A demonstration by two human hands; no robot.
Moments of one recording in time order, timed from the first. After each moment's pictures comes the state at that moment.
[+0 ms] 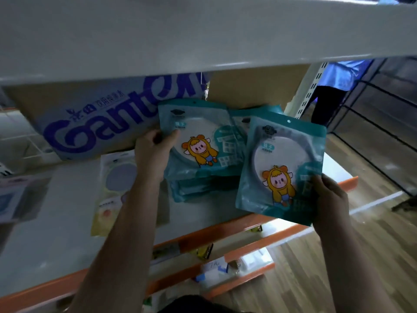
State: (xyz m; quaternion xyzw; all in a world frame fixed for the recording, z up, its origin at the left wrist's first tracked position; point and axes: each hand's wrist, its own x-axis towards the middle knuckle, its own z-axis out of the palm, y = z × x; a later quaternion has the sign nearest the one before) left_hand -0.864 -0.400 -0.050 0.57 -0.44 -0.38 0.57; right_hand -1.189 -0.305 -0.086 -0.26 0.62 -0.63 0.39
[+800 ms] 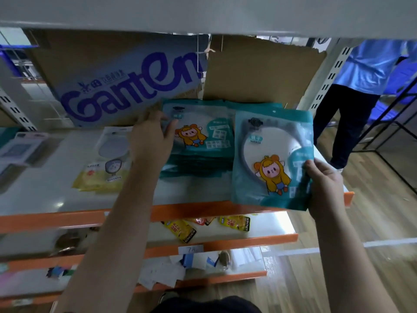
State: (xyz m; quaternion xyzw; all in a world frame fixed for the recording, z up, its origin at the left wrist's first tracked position) left_hand -0.935 -0.362 -0.047 0.74 -0.56 0.07 0.36; right_hand -1.268 -0.341 -0.071 -0.37 0.59 -0.55 0.45
